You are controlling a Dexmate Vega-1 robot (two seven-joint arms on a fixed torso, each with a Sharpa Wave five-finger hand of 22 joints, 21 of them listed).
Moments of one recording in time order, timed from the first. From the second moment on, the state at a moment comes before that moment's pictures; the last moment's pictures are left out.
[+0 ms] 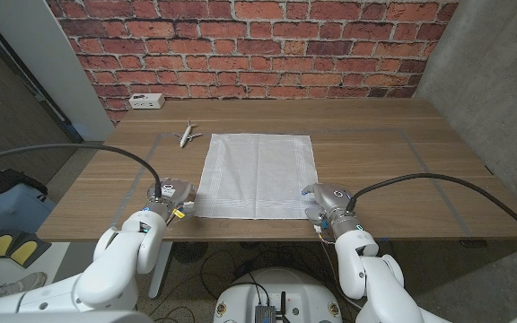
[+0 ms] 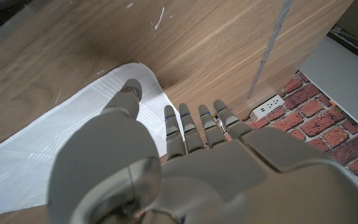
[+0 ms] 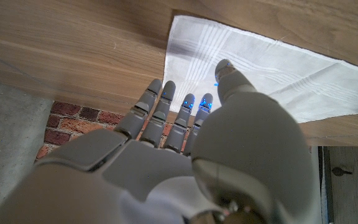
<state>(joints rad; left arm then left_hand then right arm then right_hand) 1.25 1.23 0.69 -2.49 0.96 1.11 -0.28 0.83 0.06 0.44 -0.17 0.18 0.39 -0.08 0.22 0.20 0.28 -0.08 0.28 0.31 0.17 -0.04 0.22 0.23 0.08 0.01 0.40 0.21 -1.14 -0.77 -1.02 -2.42 -1.09 -1.16 0.14 1.07 0.05 0.31 -0.15 0.21 0.58 -0.15 0.22 0.21 0.44 -0.14 0.31 0.34 0.40 -0.04 0.45 0.52 0.44 -0.02 0.26 0.21</state>
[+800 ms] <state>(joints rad) 1.25 1.14 0.67 -2.44 1.16 1.06 -0.51 0.86 0.09 0.42 -0.16 0.18 0.39 -0.14 0.22 0.20 0.21 -0.07 0.28 0.35 0.08 -0.03 0.20 0.22 0.04 0.08 0.39 0.21 -1.19 -0.68 -0.93 -2.33 -1.31 -1.10 0.42 1.08 0.07 0.25 -0.14 0.20 0.56 -0.13 0.21 0.21 0.35 -0.11 0.30 0.37 0.31 -0.04 0.48 0.61 0.41 -0.02 0.26 0.22</state>
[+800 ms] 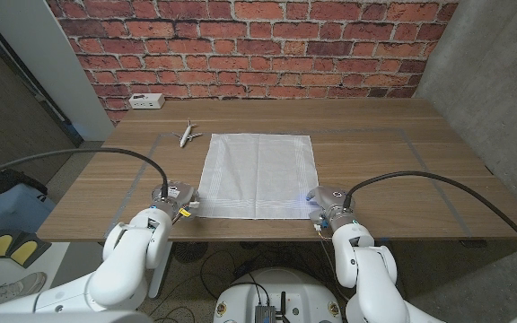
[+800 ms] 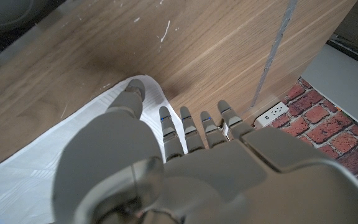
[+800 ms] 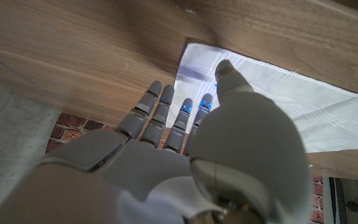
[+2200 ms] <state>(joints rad) 1.41 0.90 0.44 -2.38 1.43 0.84 -0.71 0.85 0.11 0.40 -0.14 0.18 0.37 -0.12 0.20 0.20 0.19 -0.07 0.27 0.36 0.06 -0.03 0.20 0.22 0.03 0.09 0.40 0.21 -1.32 -0.55 -0.72 -2.20 -1.28 -0.85 0.25 1.16 0.13 0.23 -0.16 0.20 1.01 -0.04 0.37 0.23 0.61 -0.13 0.42 0.41 0.53 -0.05 0.55 0.68 0.46 -0.05 0.34 0.22</state>
